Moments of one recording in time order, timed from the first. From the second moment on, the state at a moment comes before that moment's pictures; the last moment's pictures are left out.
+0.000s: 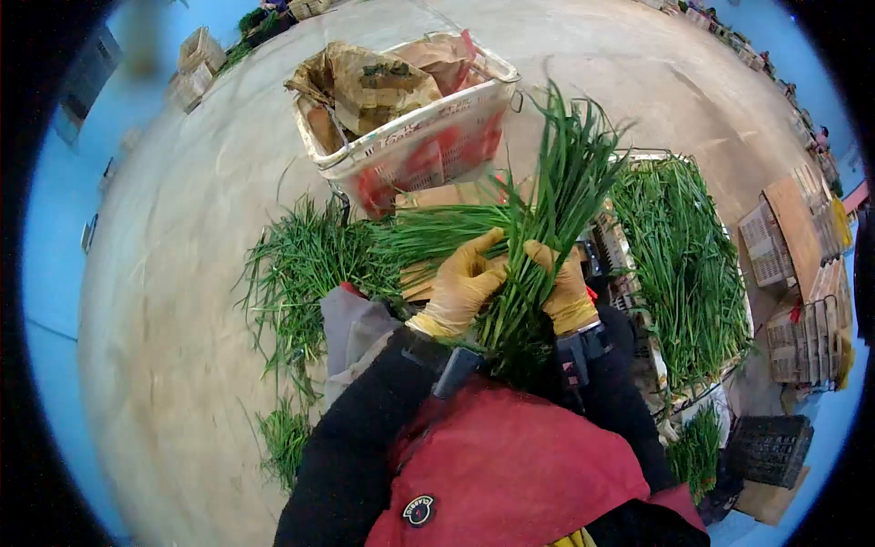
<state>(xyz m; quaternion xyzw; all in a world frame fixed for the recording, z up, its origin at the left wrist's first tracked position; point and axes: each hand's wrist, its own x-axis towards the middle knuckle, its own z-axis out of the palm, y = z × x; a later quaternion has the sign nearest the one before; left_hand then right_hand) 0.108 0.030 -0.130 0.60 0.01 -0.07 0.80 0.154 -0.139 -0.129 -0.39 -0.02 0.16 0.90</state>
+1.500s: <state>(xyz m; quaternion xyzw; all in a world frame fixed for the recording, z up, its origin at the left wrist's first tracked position) 0.040 0.377 -0.105 0.44 0.11 0.30 0.84 0.163 -0.191 -0.174 -0.33 0.00 0.21 0.92</state>
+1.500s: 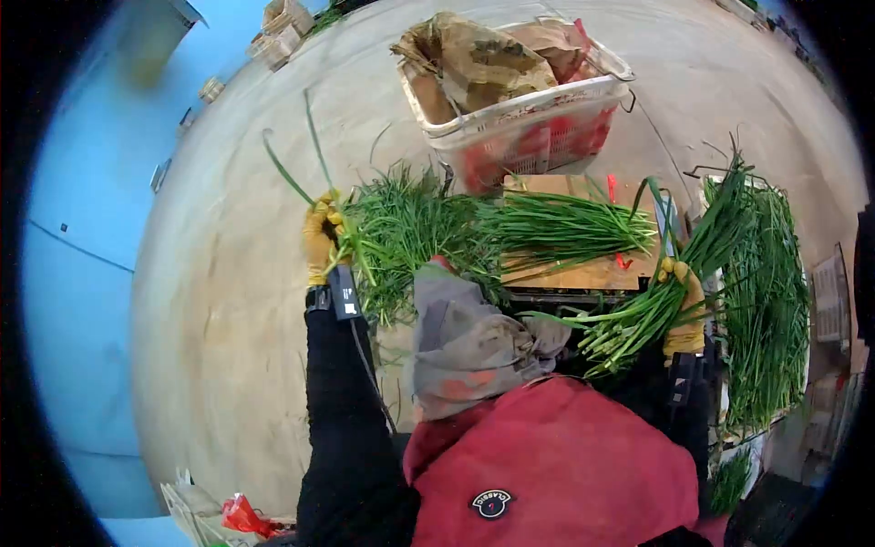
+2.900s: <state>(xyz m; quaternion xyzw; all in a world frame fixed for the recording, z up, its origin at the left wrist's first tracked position) 0.130 0.158 -0.159 0.41 -0.10 0.44 0.79 0.144 -0.030 -0.075 -0.53 -0.22 0.43 0.70</state>
